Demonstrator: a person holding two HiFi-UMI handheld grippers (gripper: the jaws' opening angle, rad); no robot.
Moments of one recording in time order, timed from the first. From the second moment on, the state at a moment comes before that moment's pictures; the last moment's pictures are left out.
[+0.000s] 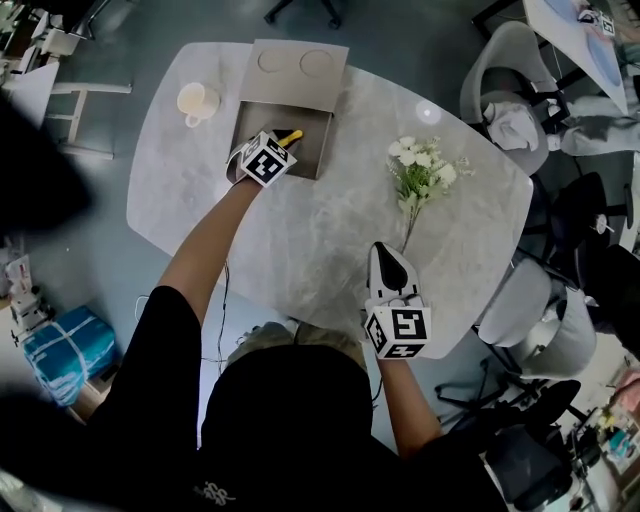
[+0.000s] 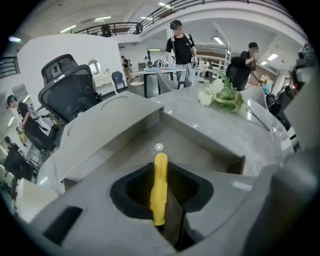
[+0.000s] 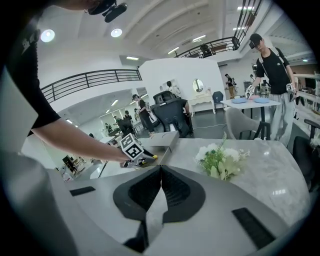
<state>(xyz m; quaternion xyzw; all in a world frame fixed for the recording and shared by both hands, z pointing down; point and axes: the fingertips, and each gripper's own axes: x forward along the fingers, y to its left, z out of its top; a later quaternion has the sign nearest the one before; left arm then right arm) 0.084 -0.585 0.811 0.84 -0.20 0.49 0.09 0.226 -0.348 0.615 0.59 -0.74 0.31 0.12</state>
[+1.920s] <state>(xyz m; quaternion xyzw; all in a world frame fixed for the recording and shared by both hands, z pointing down) -0.128 -0.384 0.399 0.89 -0.45 0.00 0.11 0.069 -0.357 0.396 0.62 -0.77 0.10 0.07</state>
